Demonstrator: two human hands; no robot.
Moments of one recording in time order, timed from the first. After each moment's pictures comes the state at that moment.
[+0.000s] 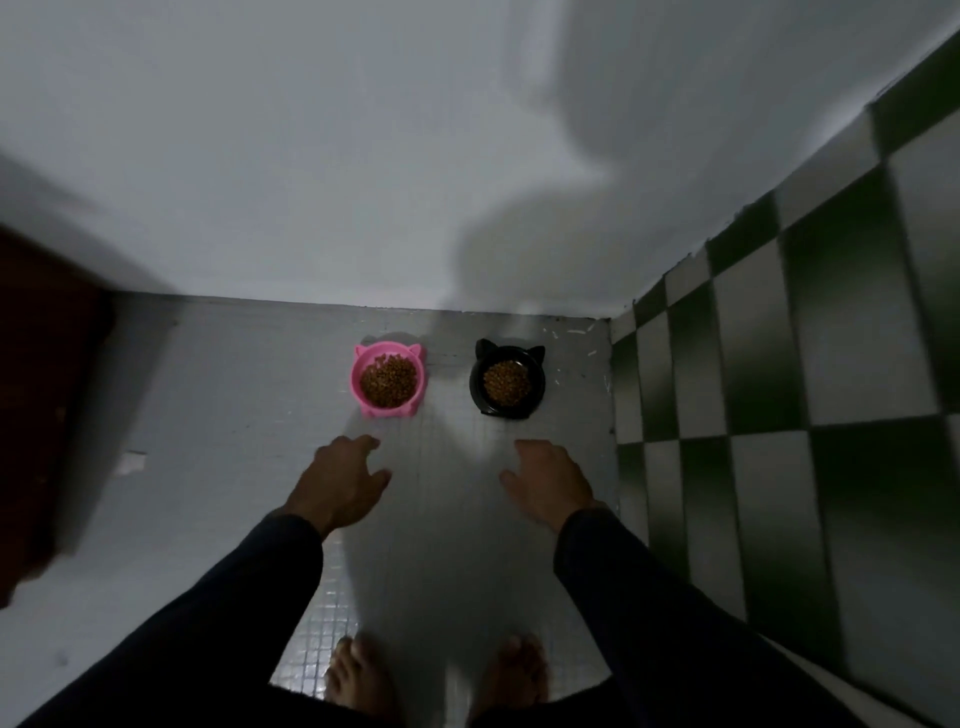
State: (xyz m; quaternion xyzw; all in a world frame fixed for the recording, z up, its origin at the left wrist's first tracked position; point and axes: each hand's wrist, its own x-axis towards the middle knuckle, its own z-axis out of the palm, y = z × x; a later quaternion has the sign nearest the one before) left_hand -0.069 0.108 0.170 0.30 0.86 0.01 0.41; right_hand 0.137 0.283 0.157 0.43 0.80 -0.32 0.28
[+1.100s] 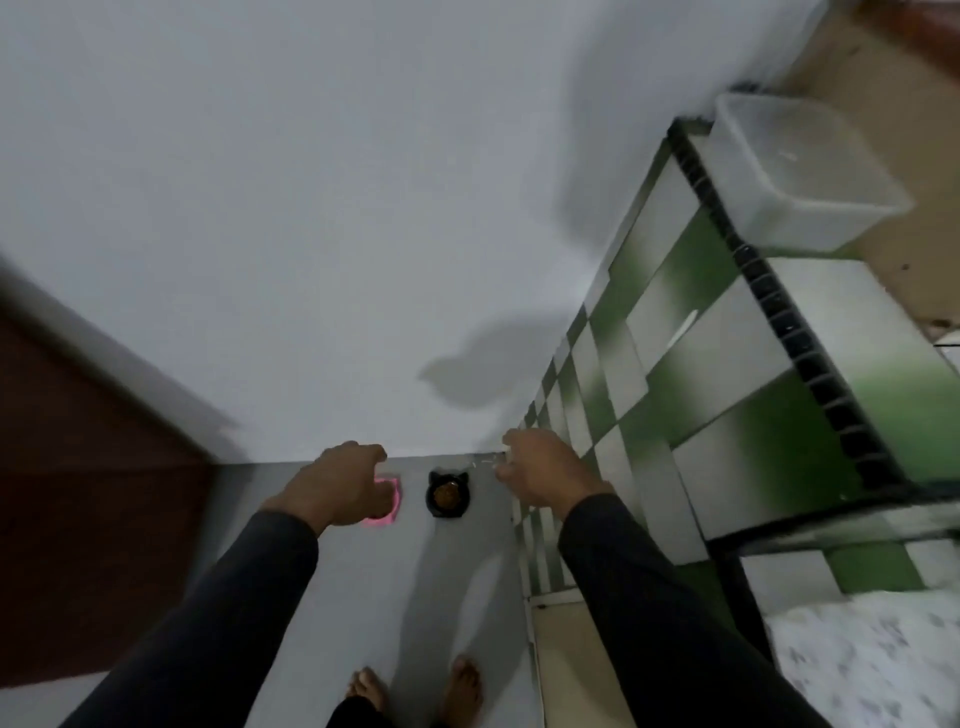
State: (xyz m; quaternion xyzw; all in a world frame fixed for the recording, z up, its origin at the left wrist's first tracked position) left_hand -0.009 0.121 0.778 0.46 0.83 -0.04 0.32; right_hand 0.196 0.288 0.778 0.42 0.86 -0.25 0.15
